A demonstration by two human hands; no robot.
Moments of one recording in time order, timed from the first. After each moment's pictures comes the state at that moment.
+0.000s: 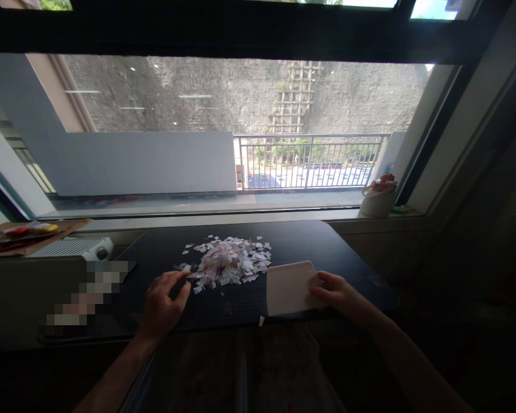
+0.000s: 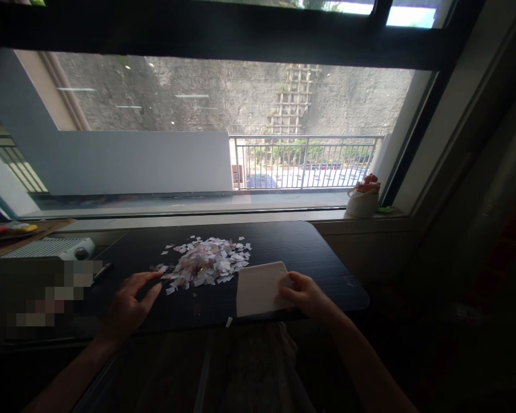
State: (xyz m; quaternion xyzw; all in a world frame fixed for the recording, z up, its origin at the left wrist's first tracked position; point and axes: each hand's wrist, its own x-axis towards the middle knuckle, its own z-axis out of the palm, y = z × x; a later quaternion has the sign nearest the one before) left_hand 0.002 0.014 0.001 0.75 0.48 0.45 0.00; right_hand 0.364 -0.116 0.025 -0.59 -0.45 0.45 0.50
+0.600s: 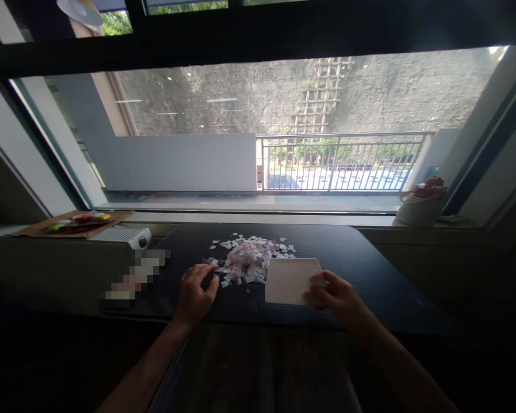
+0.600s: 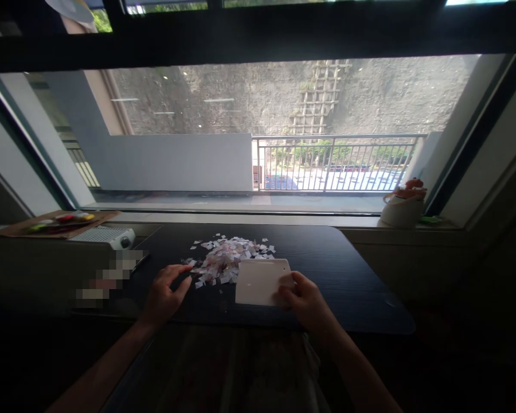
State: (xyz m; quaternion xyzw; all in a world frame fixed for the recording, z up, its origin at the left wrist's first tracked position) left_hand 0.007 0.010 0.002 0.75 0.48 0.46 0.00; right_hand 0.321 -0.092 0.020 -0.52 -0.50 0.43 0.54
